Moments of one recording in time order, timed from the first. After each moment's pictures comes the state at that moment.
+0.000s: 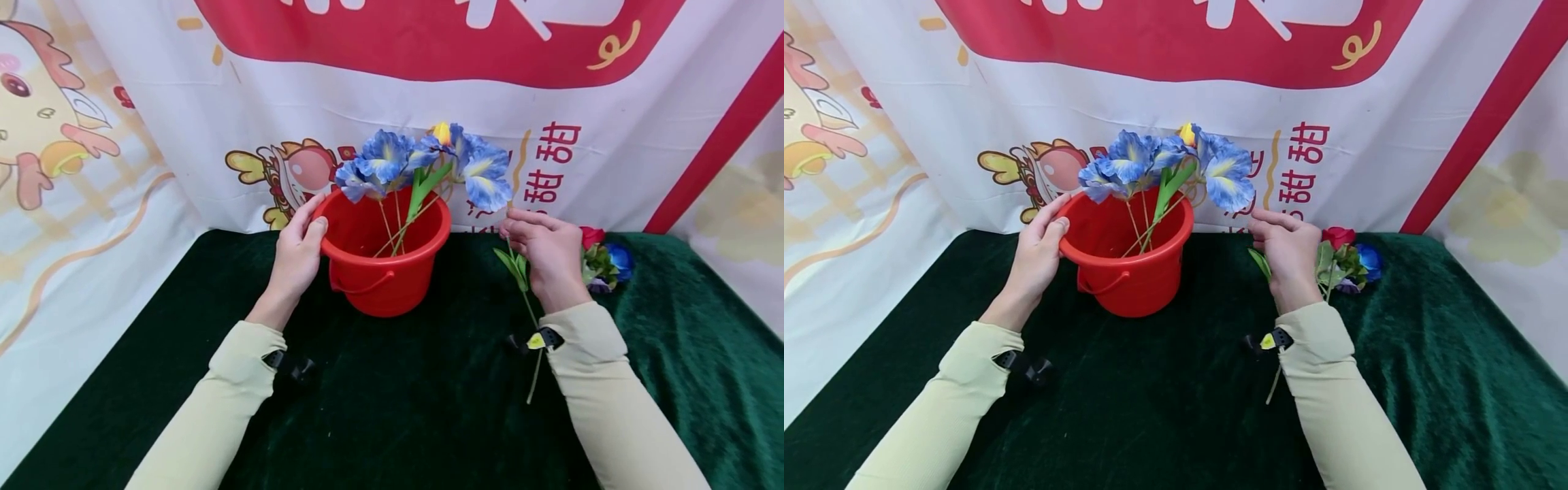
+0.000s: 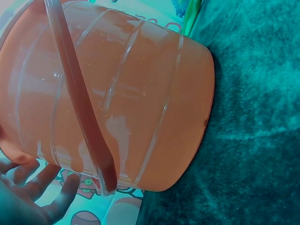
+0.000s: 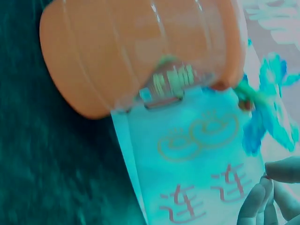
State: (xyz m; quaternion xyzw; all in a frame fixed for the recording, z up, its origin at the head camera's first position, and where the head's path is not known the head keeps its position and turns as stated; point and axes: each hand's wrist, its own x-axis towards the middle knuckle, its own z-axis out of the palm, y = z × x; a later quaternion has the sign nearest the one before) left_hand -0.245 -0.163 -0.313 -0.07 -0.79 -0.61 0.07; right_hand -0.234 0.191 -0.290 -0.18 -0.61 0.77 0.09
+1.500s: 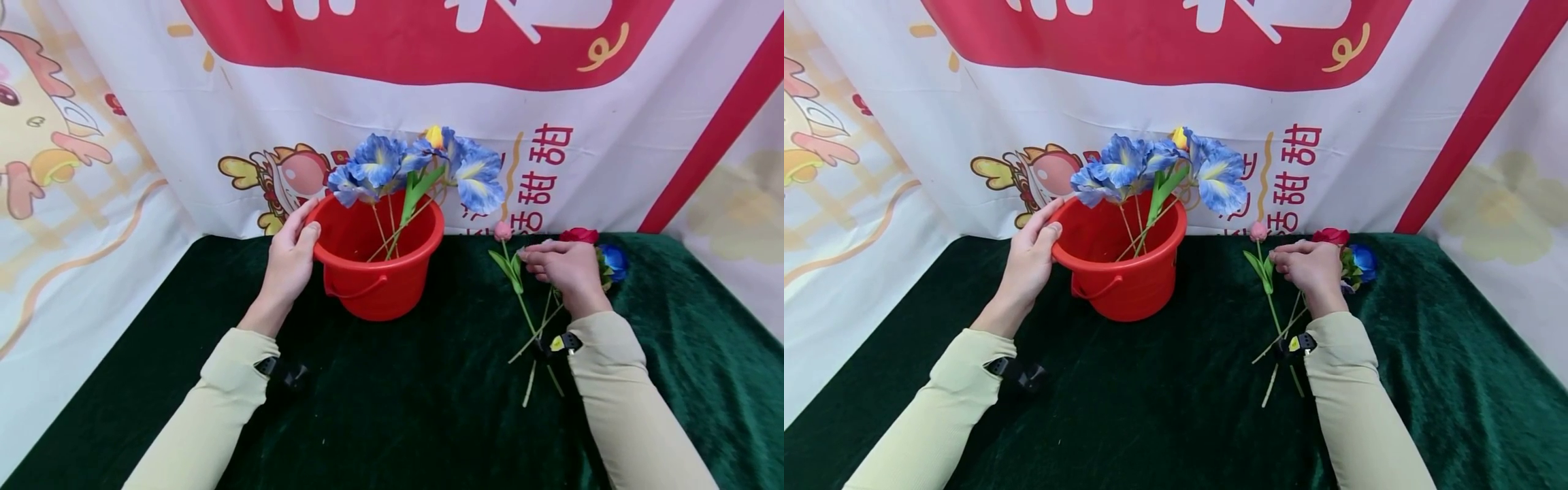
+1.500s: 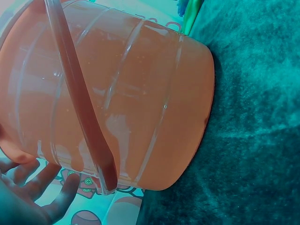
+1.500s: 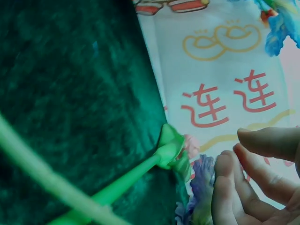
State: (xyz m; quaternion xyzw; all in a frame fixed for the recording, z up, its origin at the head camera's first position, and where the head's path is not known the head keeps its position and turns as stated) left_hand -0.247 -0.164 -0.313 -0.06 -0.79 -0.61 0.07; right_hand -0.242 0.257 -0.334 -0.17 -0.82 0.55 0.01
